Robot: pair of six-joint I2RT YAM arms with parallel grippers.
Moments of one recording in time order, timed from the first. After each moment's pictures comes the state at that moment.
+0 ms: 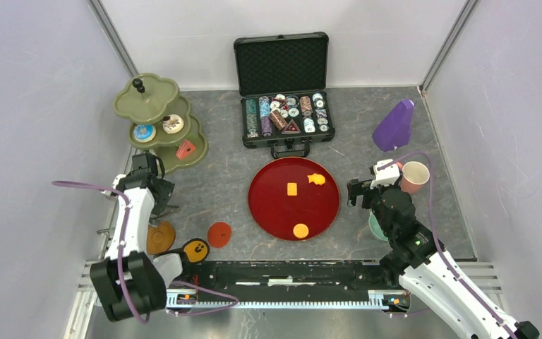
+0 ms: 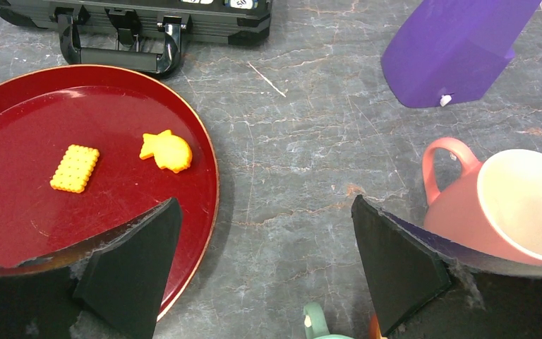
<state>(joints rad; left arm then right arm) 0.22 1.04 0.76 -0.92 -0.36 -1.02 0.58 0.44 0.38 -0.23 0.40 0.08</state>
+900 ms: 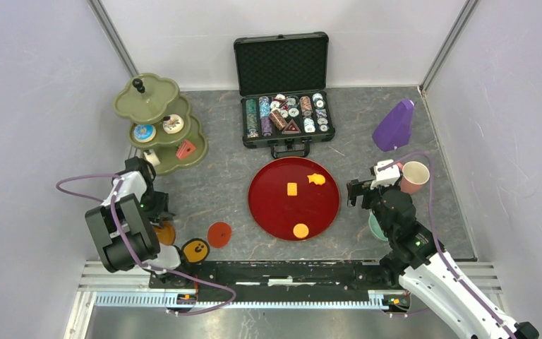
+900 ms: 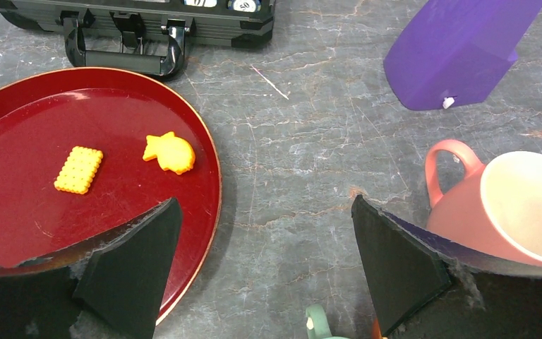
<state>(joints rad) 0.43 1.44 0.77 -0.84 -0.26 -1.05 0.58 0.43 0.37 -0.22 0.39 0.08</state>
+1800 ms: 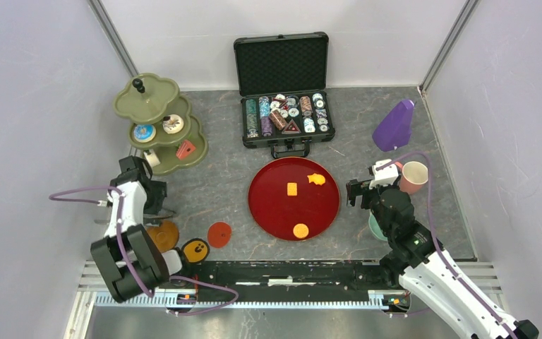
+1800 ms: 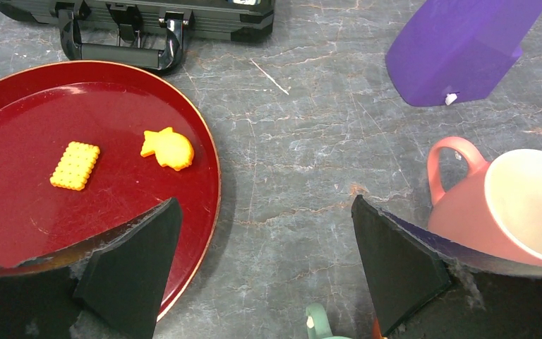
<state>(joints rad) 0.43 1.18 0.74 -0.84 -0.20 -1.10 0.58 0.45 0.37 -0.22 0.39 0.08</state>
